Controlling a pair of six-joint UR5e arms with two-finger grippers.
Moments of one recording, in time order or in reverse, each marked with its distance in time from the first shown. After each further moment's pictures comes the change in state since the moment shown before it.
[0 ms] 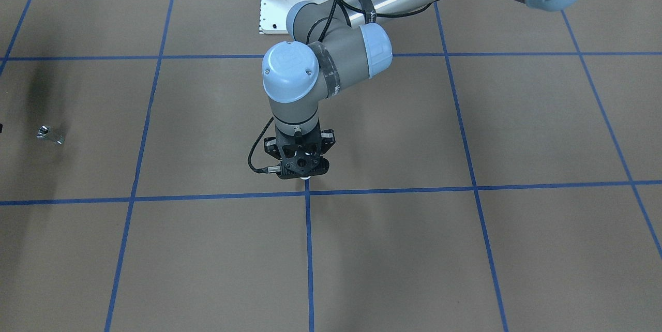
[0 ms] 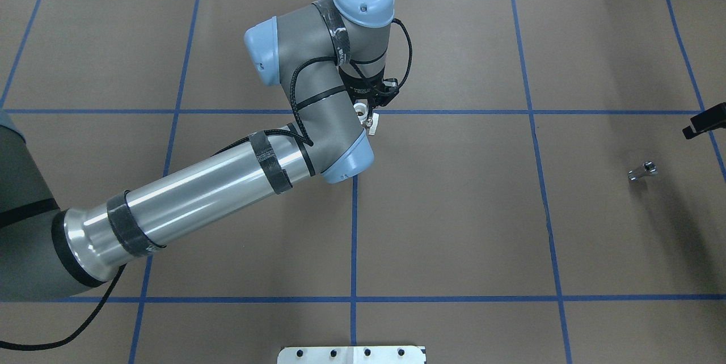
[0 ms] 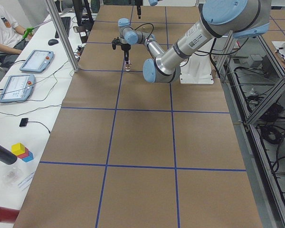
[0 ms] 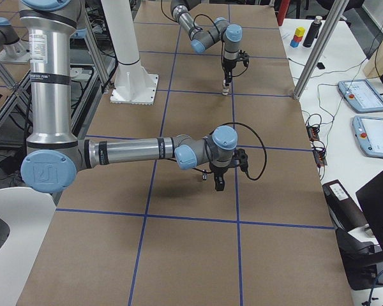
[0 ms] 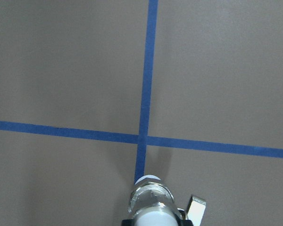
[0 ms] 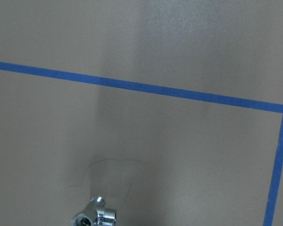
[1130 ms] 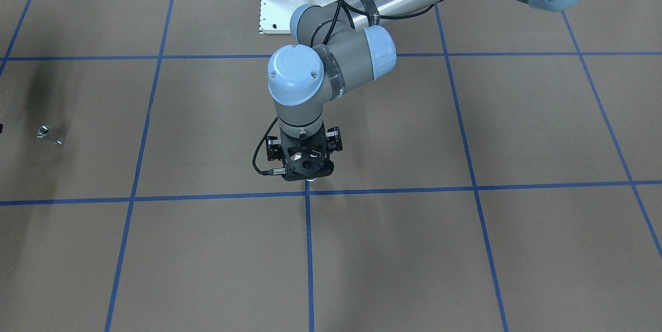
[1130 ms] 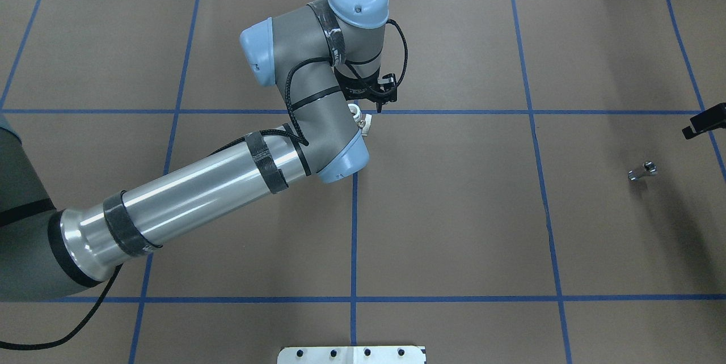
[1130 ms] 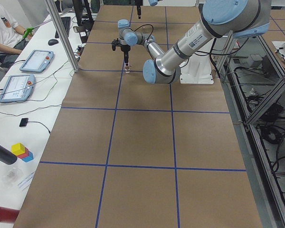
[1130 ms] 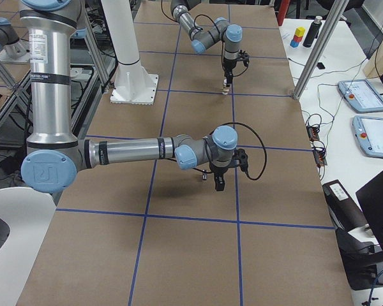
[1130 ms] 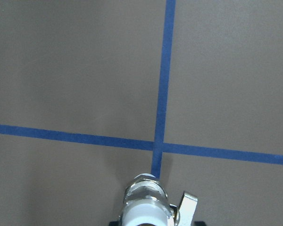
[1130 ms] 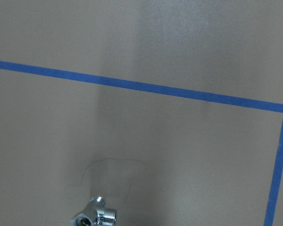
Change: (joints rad) left arm -0.004 0.011 -0.006 0.001 0.000 -0.002; right arm -0.001 0.001 0.000 0.000 -0.002 0.000
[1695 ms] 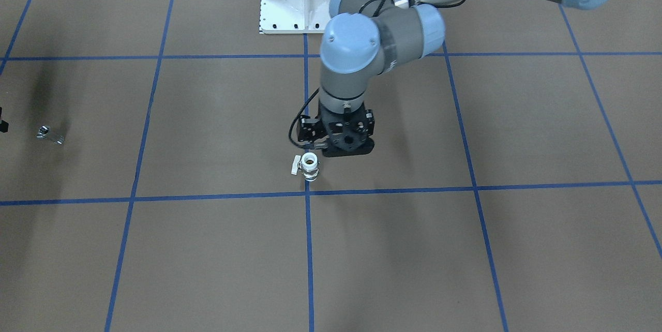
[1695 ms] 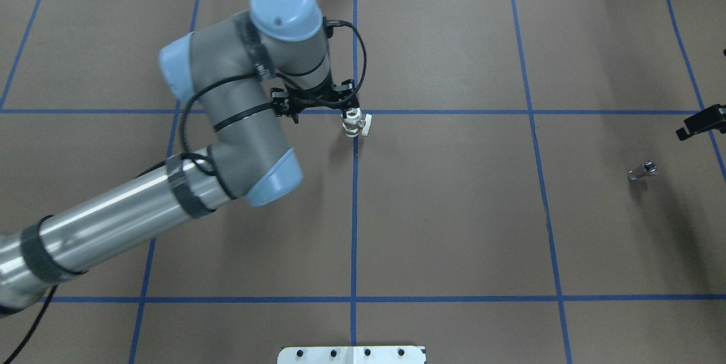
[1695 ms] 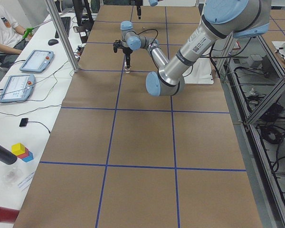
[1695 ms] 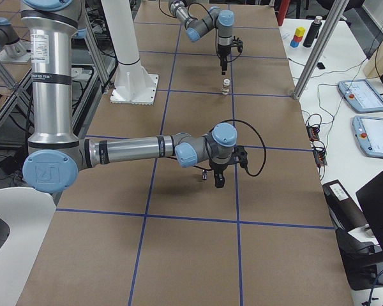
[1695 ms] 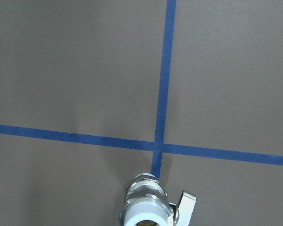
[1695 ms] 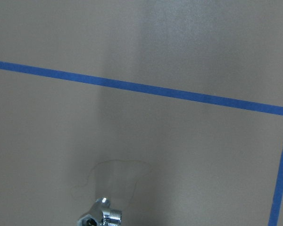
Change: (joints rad) left arm -0.026 0.318 -0.431 0.001 -0.011 0.010; right arm -0.030 -0.002 0.022 0.002 0.002 0.001
